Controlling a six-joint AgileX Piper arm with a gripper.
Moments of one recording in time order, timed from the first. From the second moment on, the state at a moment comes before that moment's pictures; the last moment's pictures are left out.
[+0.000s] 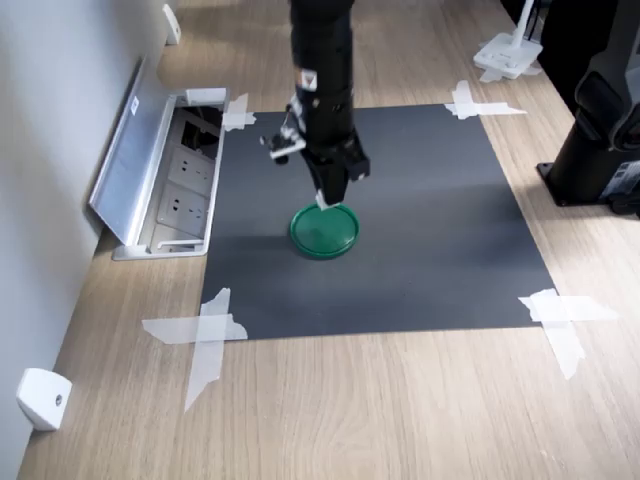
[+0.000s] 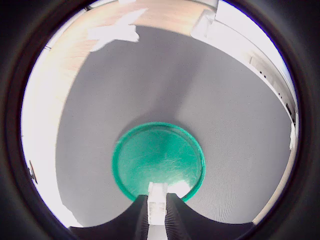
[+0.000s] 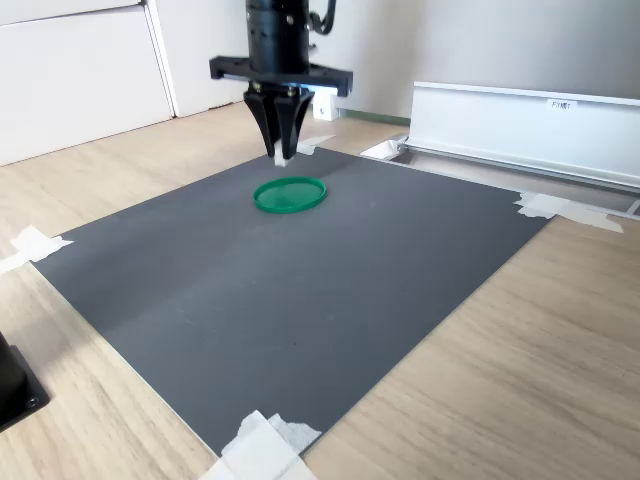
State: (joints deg) arm 5.0 104.5 -74.2 4.9 57.6 -19.6
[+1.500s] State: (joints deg) arm 5.0 86.9 -73.8 -2.3 52.1 -4.3
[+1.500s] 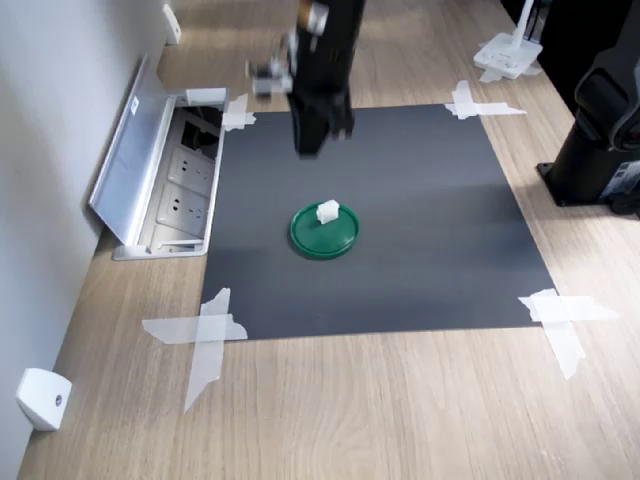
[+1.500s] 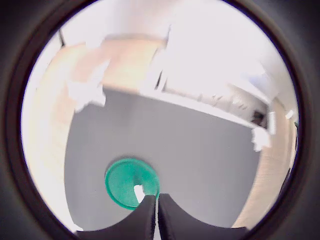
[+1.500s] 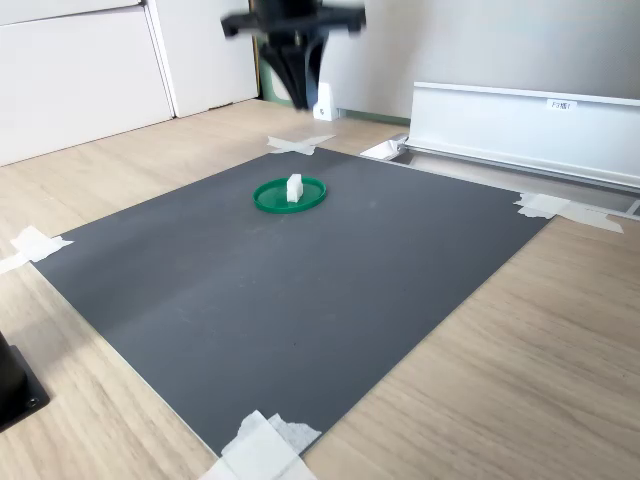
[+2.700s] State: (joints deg) arm -5.3 15.6 0.1 -16.2 -1.1 16.1
